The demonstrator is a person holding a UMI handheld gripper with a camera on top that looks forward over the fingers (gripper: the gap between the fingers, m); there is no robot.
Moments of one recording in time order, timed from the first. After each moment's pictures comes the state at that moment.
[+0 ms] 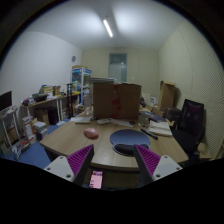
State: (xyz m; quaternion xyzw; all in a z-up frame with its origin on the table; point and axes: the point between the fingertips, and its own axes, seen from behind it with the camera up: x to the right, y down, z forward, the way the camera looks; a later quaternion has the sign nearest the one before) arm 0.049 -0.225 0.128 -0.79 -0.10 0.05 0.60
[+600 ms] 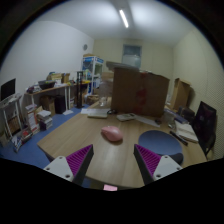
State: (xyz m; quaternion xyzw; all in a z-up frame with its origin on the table) arm -0.096 -0.127 0.070 -0.81 -0.16 0.05 0.56
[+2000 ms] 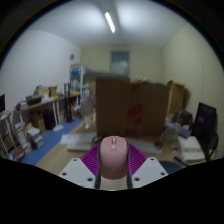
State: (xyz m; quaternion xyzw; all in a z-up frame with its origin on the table) arm -0.102 0.064 0.122 -0.79 -0.09 0.06 0.60
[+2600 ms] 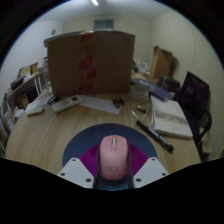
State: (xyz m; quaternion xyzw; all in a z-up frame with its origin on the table) arm 0.099 0.068 -0.014 -0.90 -0.04 0.00 0.44
